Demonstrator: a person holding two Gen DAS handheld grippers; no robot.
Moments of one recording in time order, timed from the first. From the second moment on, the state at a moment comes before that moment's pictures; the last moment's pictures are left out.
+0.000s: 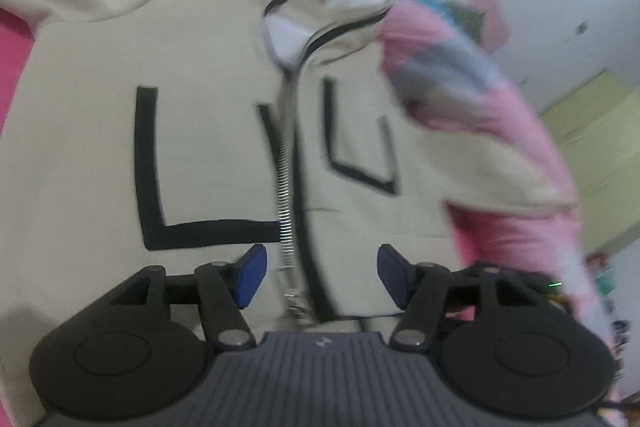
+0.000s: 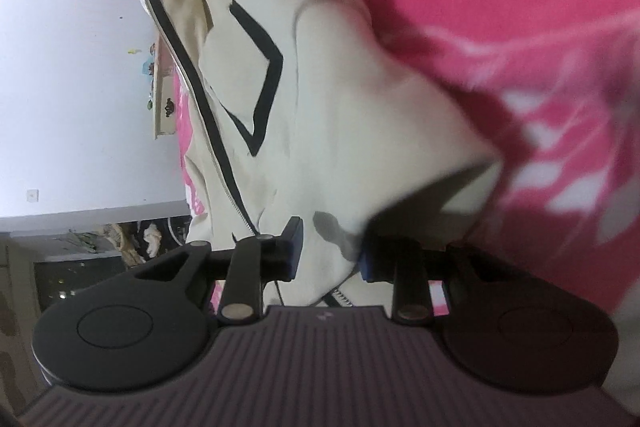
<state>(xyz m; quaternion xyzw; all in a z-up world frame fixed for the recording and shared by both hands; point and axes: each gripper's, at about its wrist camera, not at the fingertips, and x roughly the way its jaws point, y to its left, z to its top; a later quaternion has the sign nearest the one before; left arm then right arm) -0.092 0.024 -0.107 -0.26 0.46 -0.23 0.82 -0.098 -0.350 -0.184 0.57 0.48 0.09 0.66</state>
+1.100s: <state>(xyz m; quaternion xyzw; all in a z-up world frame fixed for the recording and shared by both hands) -0.095 -0.069 -0.129 -0.16 0.51 -0.35 0.77 -0.121 -0.391 -0.142 0.40 0.54 0.06 0.74</state>
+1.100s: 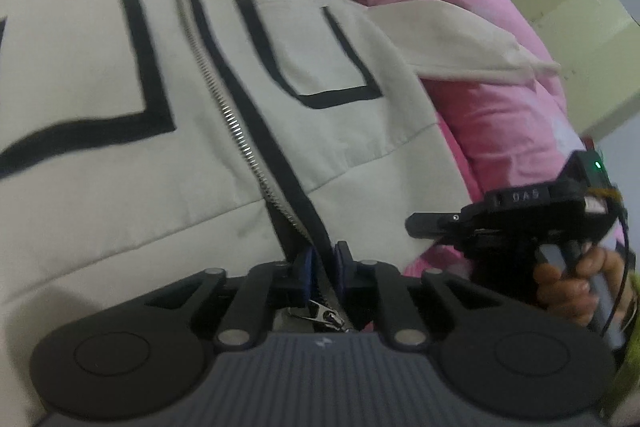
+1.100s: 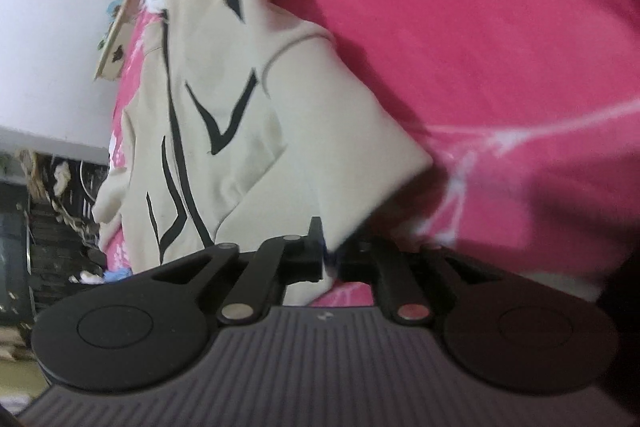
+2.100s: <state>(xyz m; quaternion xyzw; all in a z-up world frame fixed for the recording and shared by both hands) -0.007 -0.054 -0.137 -0.21 0.43 -0.36 0.81 0.206 -0.127 -0.073 -0.20 0.36 0.20 0.89</state>
